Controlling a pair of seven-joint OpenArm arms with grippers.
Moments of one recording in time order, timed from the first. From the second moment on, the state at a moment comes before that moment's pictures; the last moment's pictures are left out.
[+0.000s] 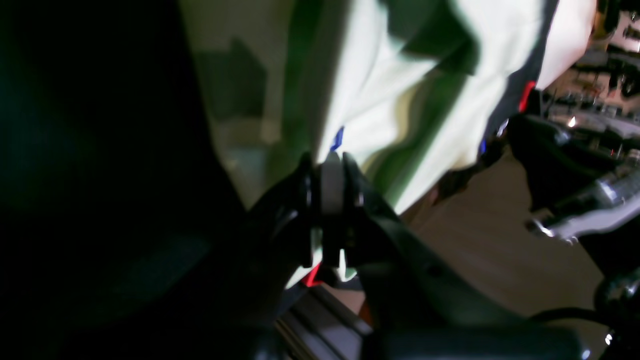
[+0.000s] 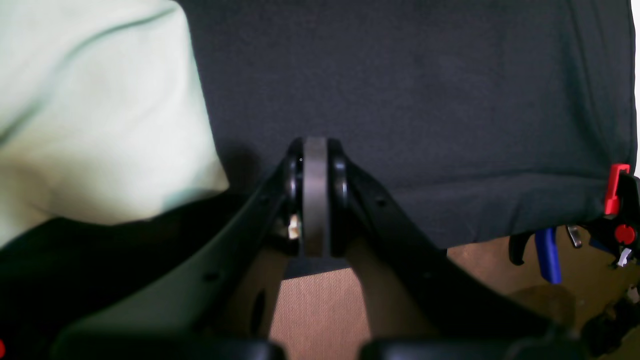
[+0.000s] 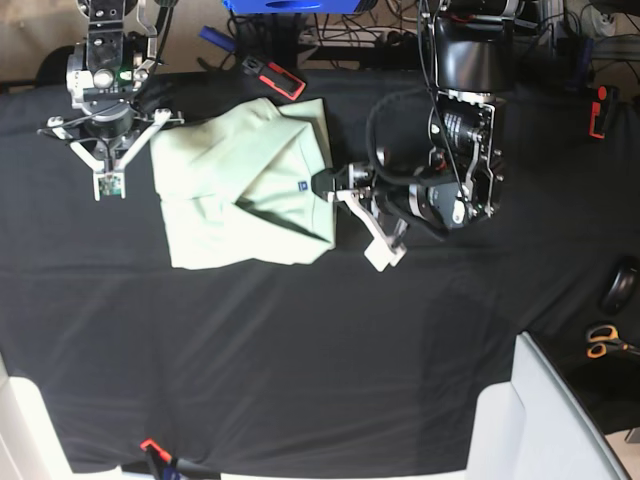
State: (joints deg) left arm -2.7 -2.0 -4.2 72.6 -43.4 -16.8 73.3; right arm -26.0 -2.5 5.9 103.9 -19.5 0.8 -46.0
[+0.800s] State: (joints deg) left arm -1.0 -6.0 -3.6 73.4 -43.0 -16.8 70.6; right arm -26.0 -4.6 5.6 103.9 -19.5 0.7 -46.0
